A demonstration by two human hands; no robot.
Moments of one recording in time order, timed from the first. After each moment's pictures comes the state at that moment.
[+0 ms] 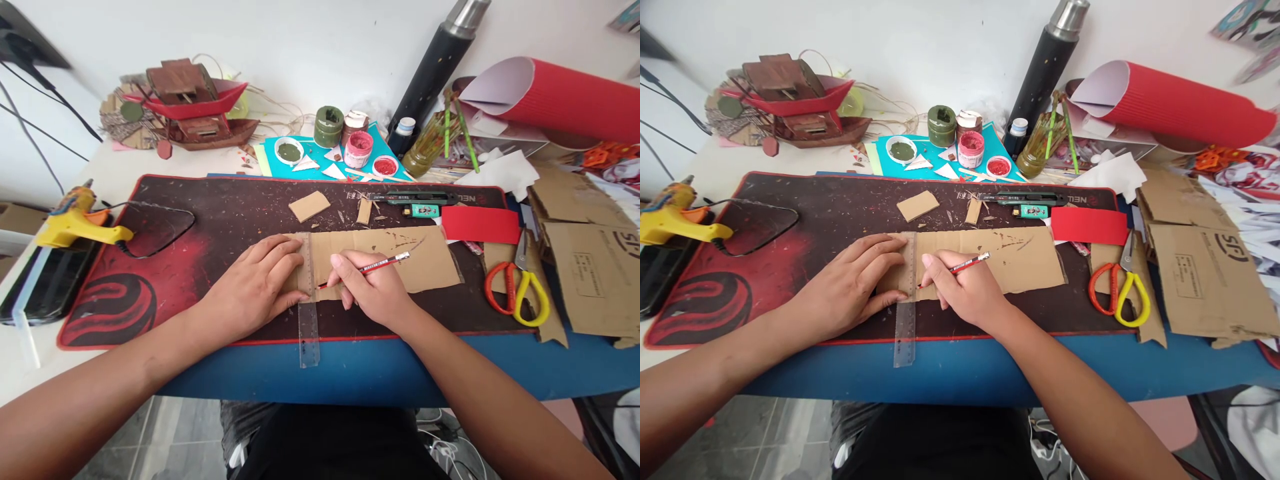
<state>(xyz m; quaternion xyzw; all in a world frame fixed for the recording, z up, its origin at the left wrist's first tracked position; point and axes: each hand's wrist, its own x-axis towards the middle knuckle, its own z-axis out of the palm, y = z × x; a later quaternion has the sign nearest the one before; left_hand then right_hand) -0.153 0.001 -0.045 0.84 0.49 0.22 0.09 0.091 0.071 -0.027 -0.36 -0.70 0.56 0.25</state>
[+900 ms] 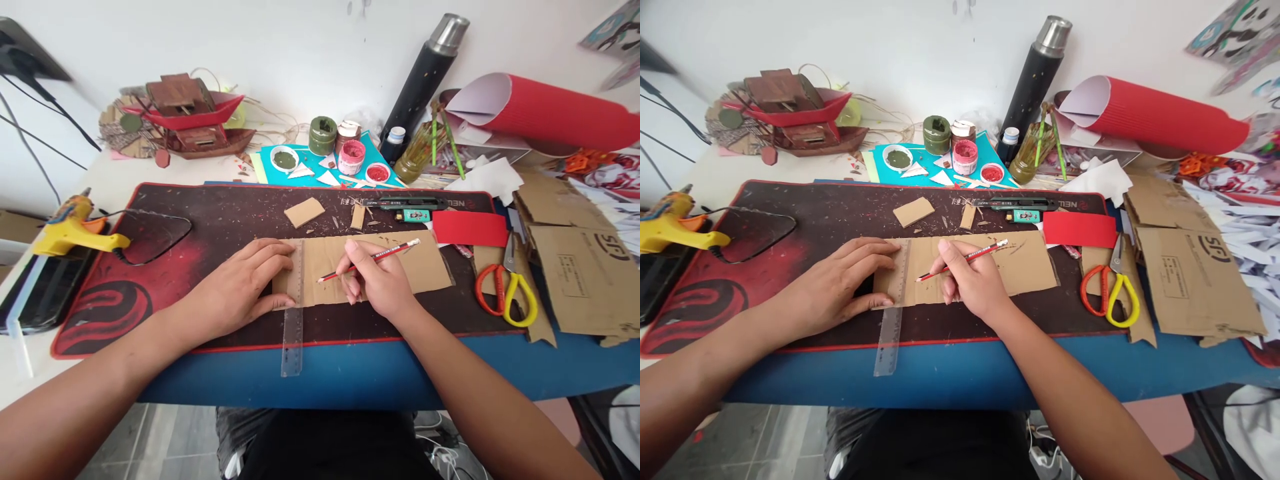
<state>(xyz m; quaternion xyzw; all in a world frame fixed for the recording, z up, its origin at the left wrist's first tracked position) -0.173 0.011 -0.035 0.85 0.45 0.22 0.13 0.093 0.082 -0.032 -0.39 -0.52 0.69 0.31</state>
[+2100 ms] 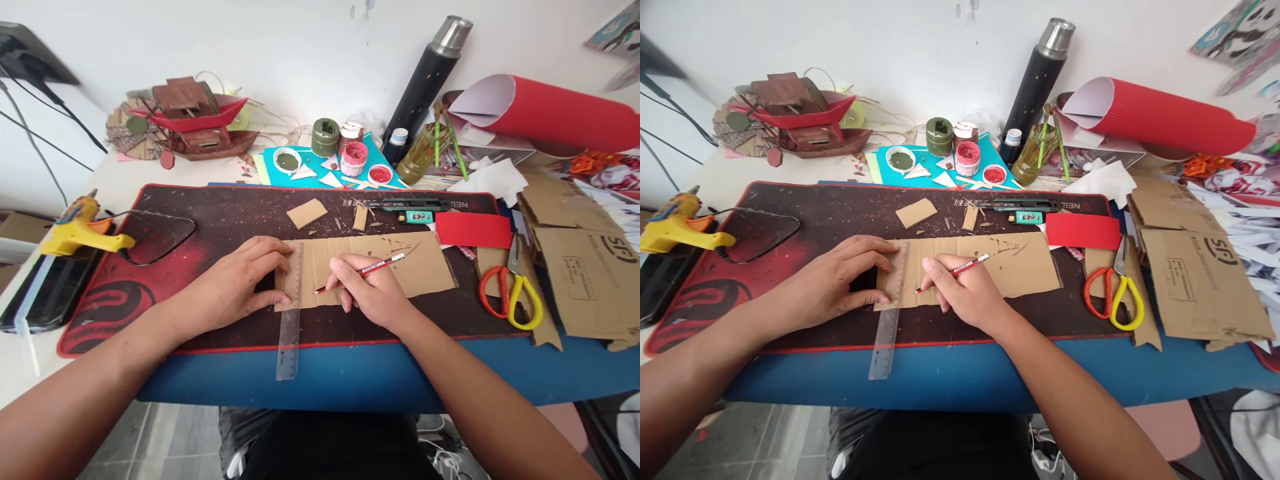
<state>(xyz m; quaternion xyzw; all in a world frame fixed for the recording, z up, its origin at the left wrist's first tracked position) -0.185 0.016 -0.032 0.83 0.46 0.22 0.21 0.095 0.076 -0.030 -0.35 -0.66 0.62 0.25</state>
